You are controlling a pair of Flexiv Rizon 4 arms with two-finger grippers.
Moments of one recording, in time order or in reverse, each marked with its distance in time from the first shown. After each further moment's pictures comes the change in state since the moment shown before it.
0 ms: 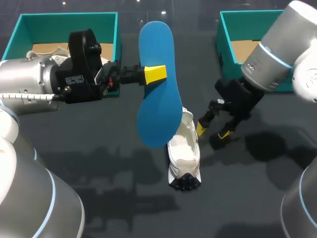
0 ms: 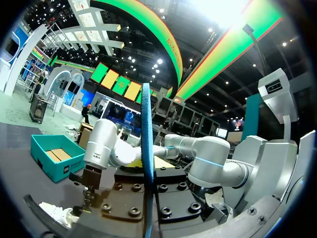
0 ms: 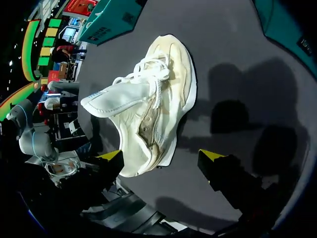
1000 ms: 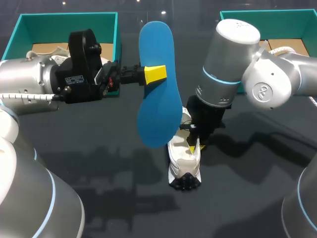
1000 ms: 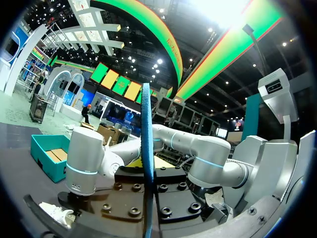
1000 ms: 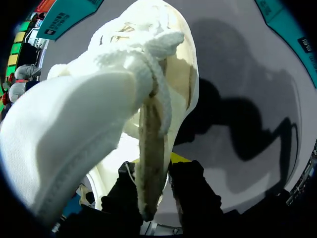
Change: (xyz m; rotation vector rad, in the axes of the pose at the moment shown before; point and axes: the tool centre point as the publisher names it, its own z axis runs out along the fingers) left arm 0.000 0.000 0.000 0.000 0.000 0.000; right arm -0.011 0.009 0.089 0.076 -0.349 0.155
